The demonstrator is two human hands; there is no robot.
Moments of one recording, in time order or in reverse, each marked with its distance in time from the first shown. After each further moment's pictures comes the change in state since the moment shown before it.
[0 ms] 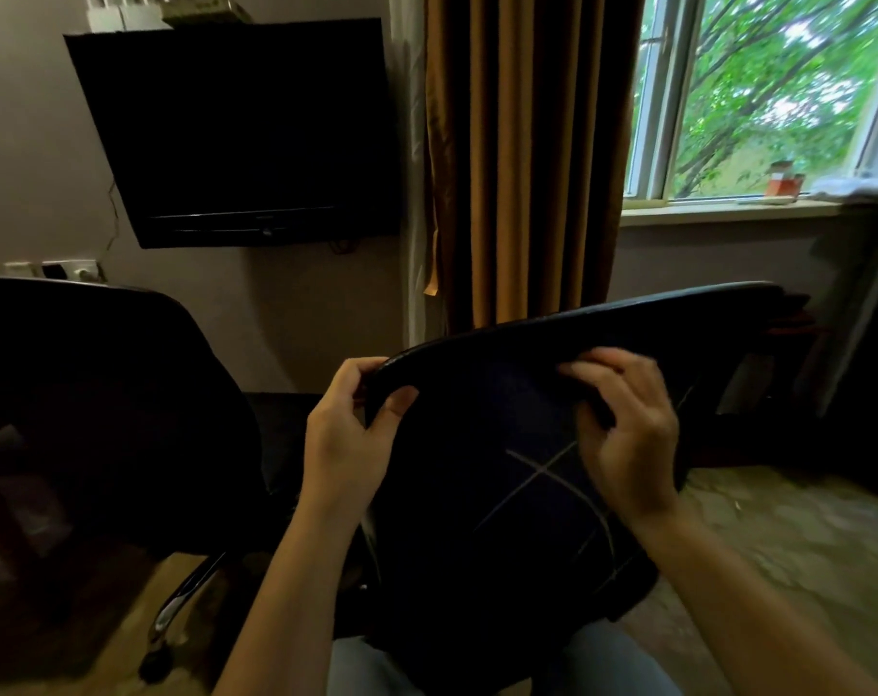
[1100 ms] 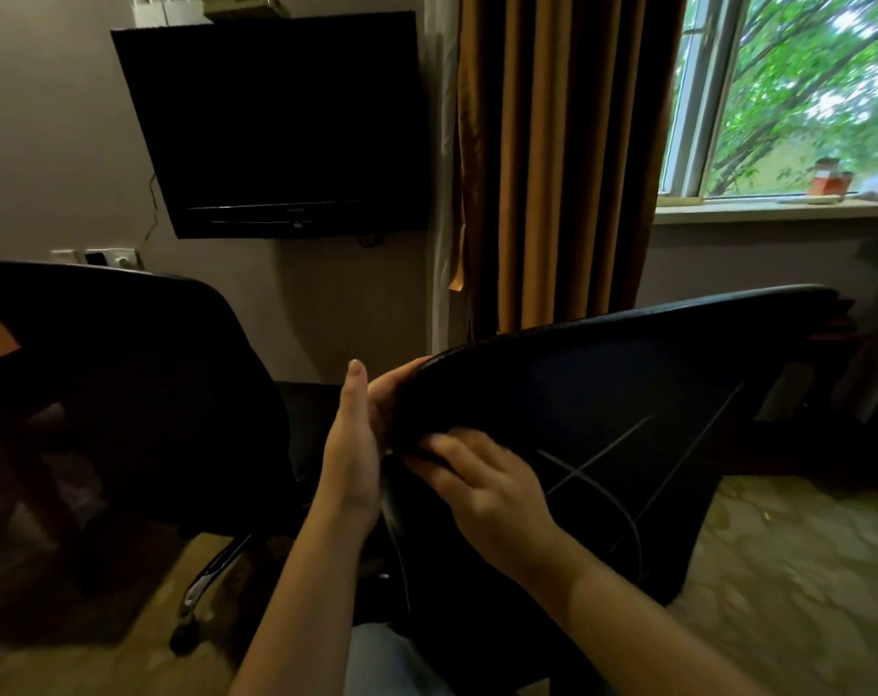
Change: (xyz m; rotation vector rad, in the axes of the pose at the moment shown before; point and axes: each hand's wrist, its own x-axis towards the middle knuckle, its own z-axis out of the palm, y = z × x) left_hand -0.006 0.003 -0.016 -0.675 -0.080 -0.439; right_hand -0.051 -0.080 0.077 0.080 -0.221 -0.482
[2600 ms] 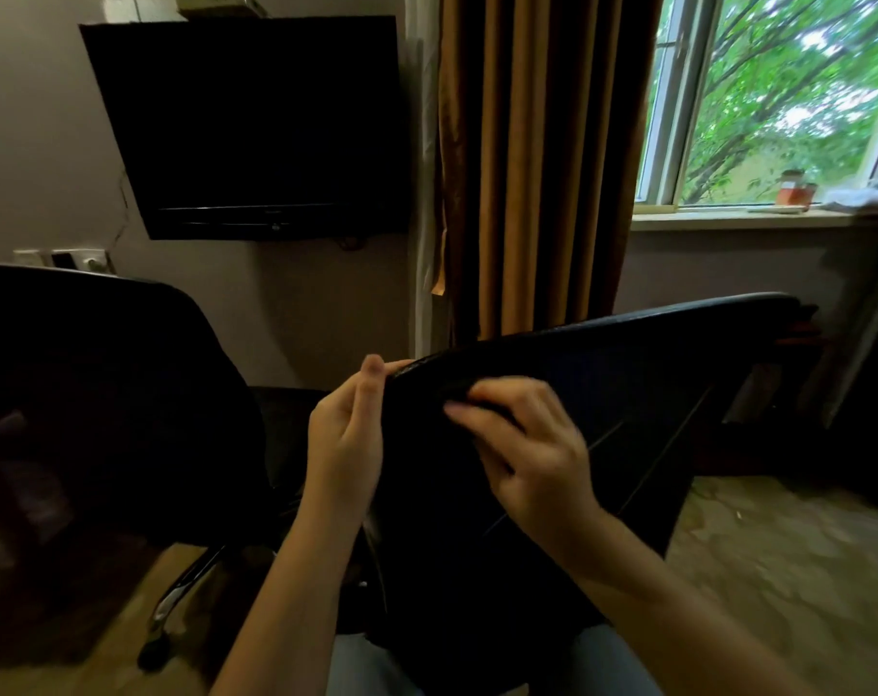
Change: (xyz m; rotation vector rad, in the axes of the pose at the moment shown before) left_hand 0.002 0.004 0.015 0.342 0.113 0.260; right_hand 0.024 0.029 -0.055 0.077 0.100 0.180
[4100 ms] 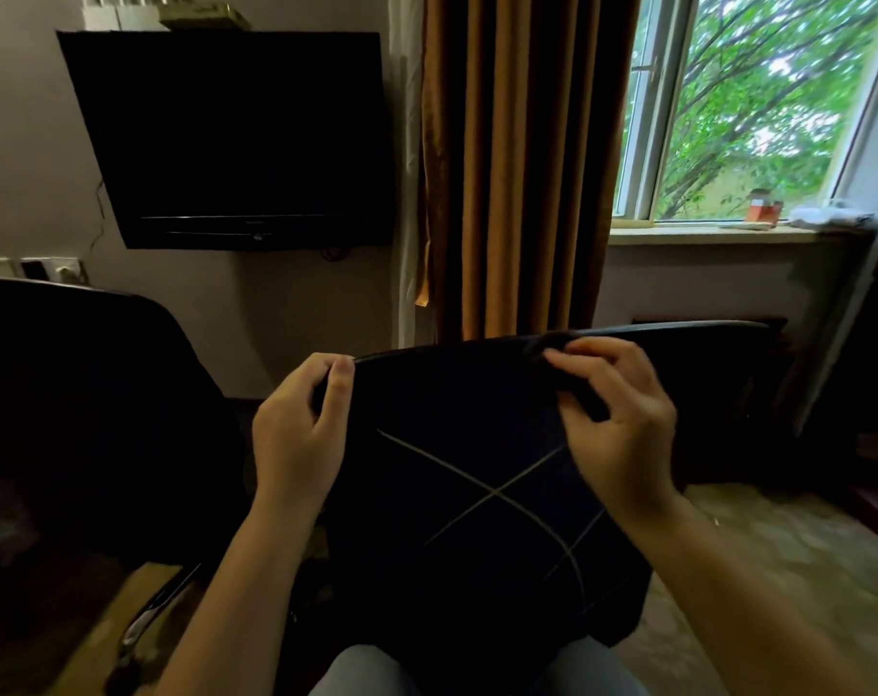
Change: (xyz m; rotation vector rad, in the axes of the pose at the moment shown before) left_hand 0.027 -0.015 -0.019 0.529 0.118 0.305; right_hand 0.014 0.051 -0.051 -0.106 0.174 0.235
